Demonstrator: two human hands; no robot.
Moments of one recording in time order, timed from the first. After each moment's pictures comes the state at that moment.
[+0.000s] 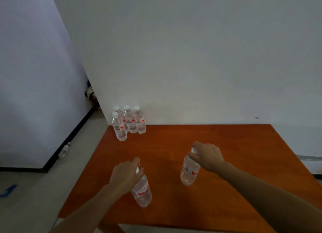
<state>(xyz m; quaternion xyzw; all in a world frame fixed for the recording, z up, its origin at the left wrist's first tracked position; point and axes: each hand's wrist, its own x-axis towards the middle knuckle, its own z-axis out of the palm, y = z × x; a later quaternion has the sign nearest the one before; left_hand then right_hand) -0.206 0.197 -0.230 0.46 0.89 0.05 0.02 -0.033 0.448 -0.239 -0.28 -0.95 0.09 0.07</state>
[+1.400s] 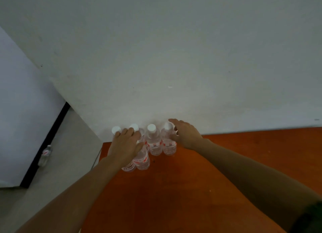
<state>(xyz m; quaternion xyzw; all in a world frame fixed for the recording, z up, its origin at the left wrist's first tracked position) -0.590 0.373 -0.269 0.56 0.83 0.02 -0.02 -0.435 0.557 -0.280 -0.30 -0.92 0.26 0.02</state>
